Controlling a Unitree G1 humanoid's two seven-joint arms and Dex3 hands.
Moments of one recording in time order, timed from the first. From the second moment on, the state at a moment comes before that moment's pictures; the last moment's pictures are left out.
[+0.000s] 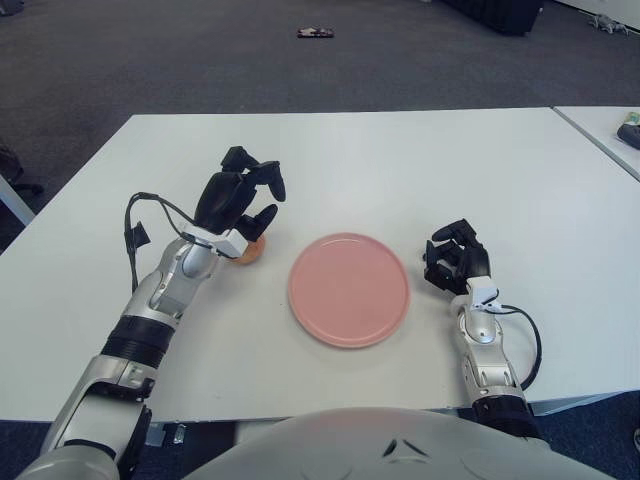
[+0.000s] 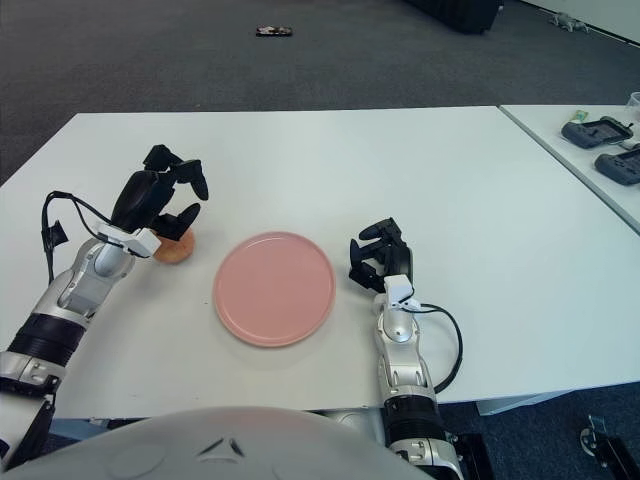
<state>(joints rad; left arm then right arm) -0.21 0.48 -0.17 0.19 0.48 -0.47 0.16 0.08 0.00 -0.05 0.23 -0.13 -0.32 -0.22</state>
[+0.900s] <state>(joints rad) -0.09 0.52 -0.10 0.07 0.48 -0.25 -0.01 0.08 0.00 -0.05 0.24 -0.13 -0.33 -0.22</state>
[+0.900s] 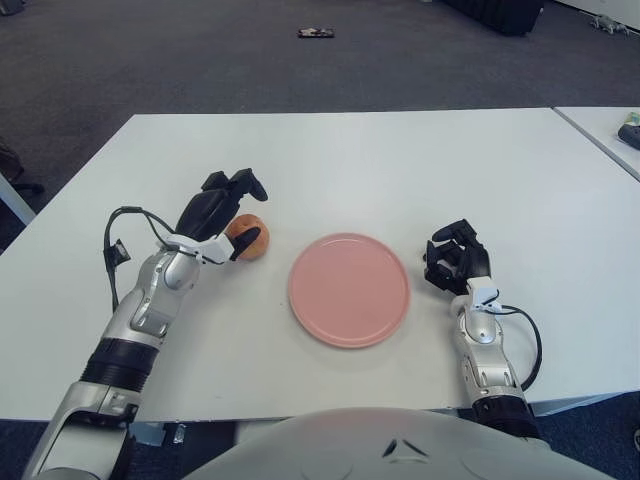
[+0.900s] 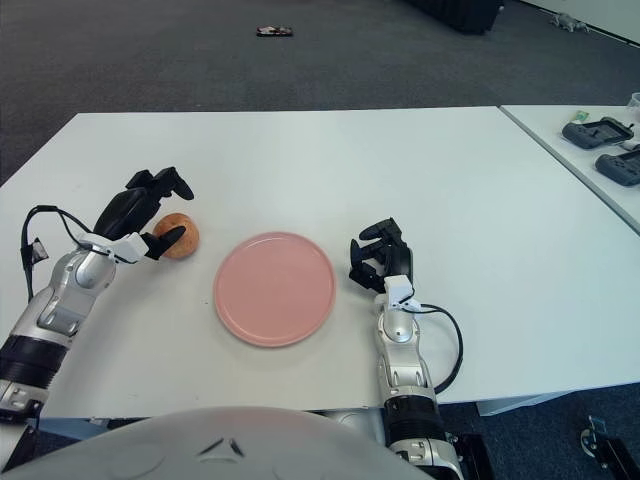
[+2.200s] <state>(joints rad) -0.08 0.61 -0.11 -0.10 0.30 -0.05 -0.55 0.08 0.00 -0.05 0.24 -0.14 -0.33 -0.23</state>
